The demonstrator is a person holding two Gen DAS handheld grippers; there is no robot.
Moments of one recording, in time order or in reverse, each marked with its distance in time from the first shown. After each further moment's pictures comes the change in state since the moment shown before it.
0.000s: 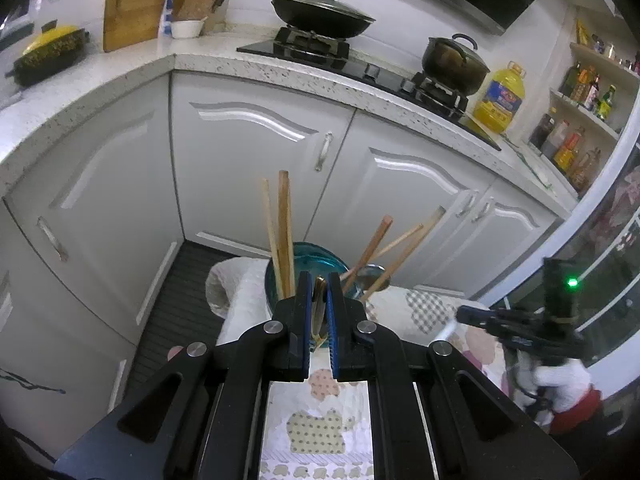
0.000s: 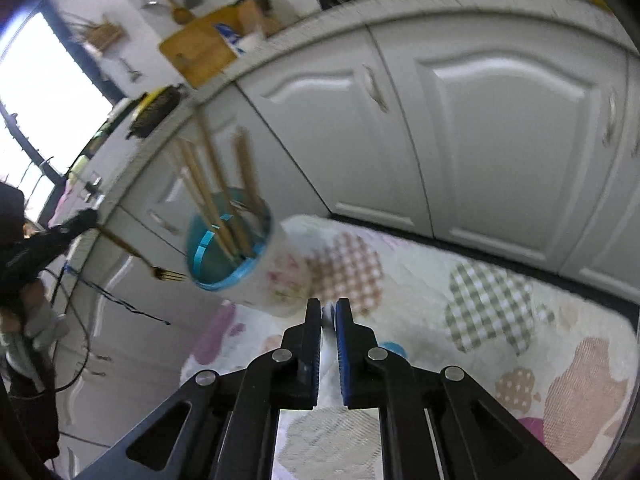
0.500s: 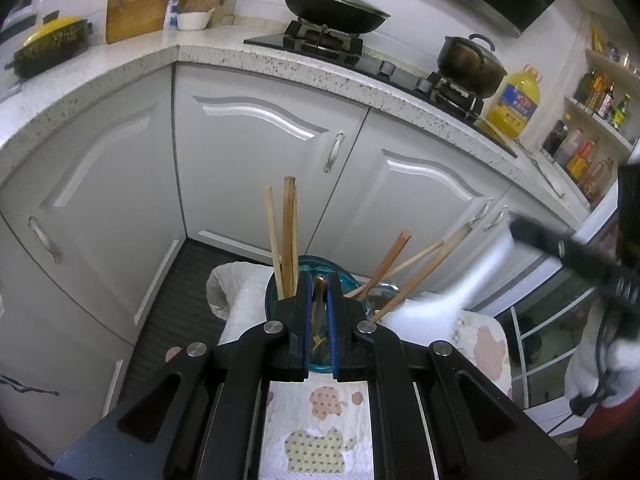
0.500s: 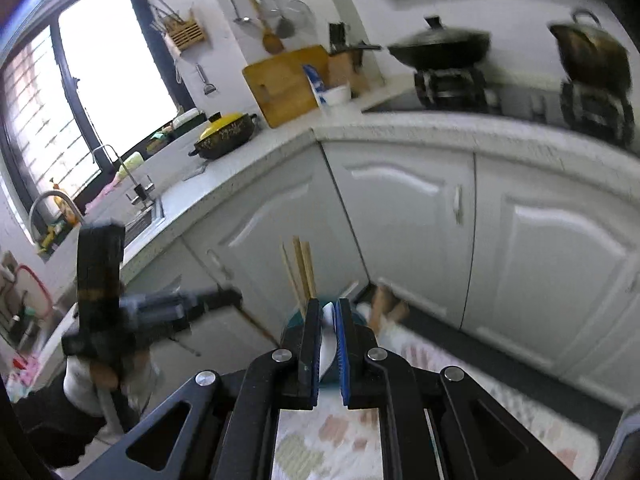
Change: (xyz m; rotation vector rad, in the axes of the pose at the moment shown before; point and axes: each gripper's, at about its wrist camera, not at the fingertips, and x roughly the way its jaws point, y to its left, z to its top) left arm 0.036 0.003 0.013 -0.032 0.020 0.018; right arm -0.038 0.122 0.093 -0.237 -0.157 0.049
